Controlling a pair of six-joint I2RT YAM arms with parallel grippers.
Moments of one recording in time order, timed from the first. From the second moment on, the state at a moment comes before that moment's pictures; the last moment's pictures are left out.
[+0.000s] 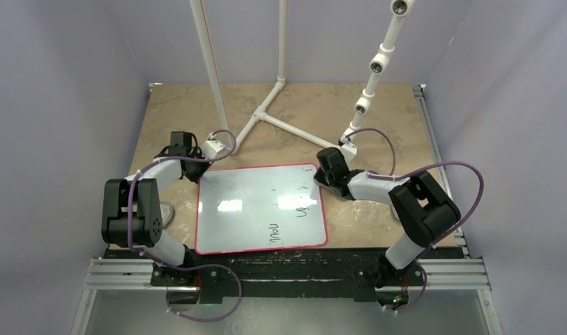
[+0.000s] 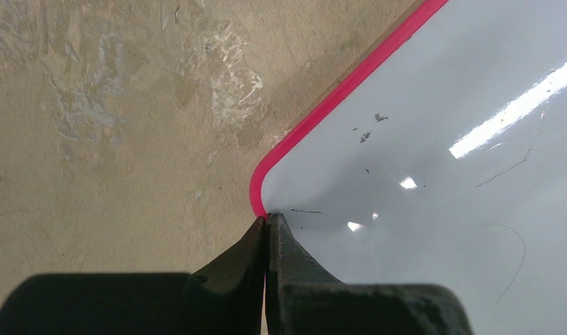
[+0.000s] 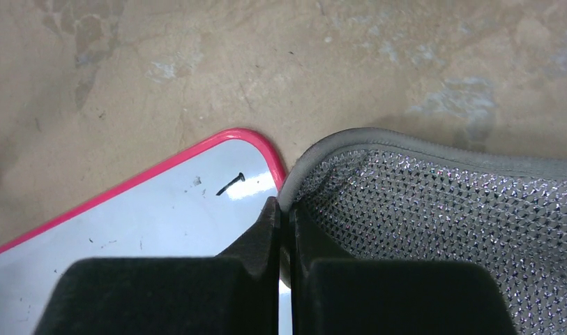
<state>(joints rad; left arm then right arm) 0.02 1.57 0.82 -0.33 0.18 0.72 0.60 1.63 0.74 0.08 0.37 0.95</state>
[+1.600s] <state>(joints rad) 0.03 1.55 0.81 -0.37 0.13 0.75 0.77 1.89 1.03 0.10 0.45 0.99</state>
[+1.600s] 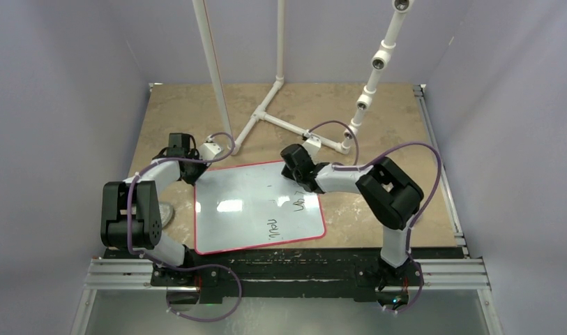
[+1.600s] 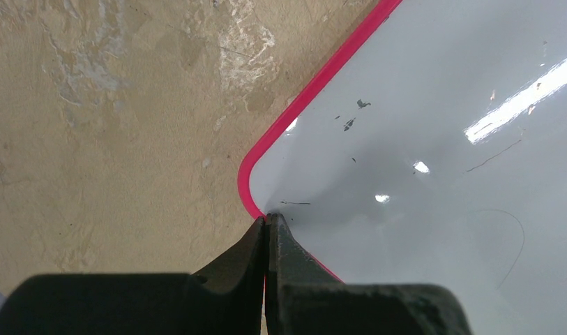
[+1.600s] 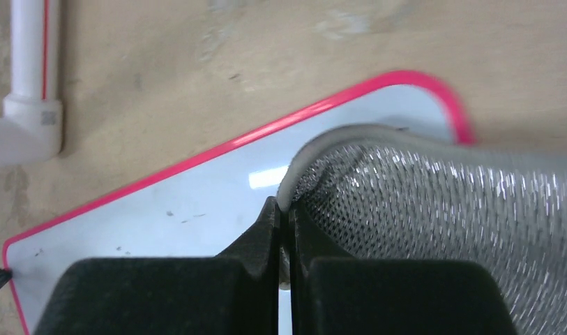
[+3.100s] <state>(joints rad) 0.03 1.53 0.79 -0.38 0.14 0.76 1.06 1.80 0.92 0.09 0.29 0.97</state>
